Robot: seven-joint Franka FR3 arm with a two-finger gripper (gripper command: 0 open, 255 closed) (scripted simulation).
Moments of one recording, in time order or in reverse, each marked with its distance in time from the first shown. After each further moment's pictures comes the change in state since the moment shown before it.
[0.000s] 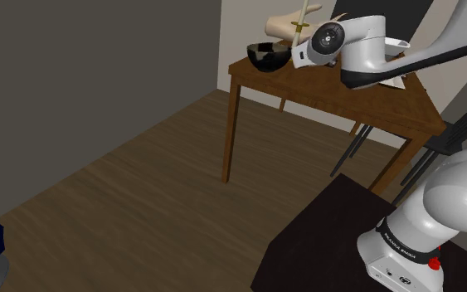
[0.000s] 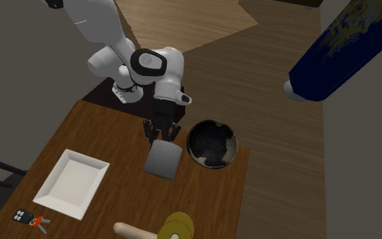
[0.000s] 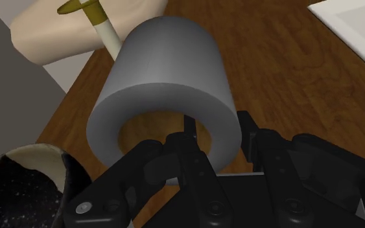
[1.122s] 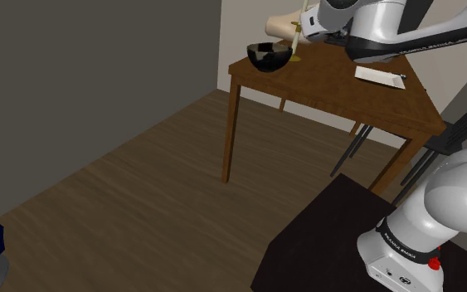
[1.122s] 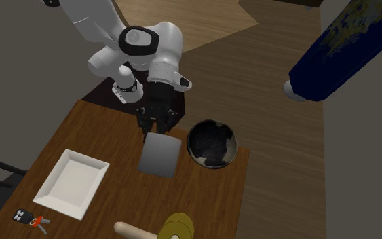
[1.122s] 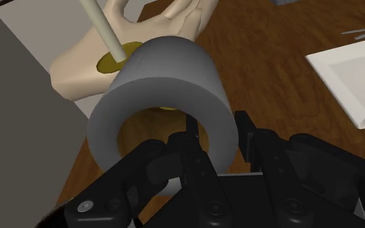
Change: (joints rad) arm 0.020 -0.075 -0.008 0.121 0.155 -0.034 -0.248
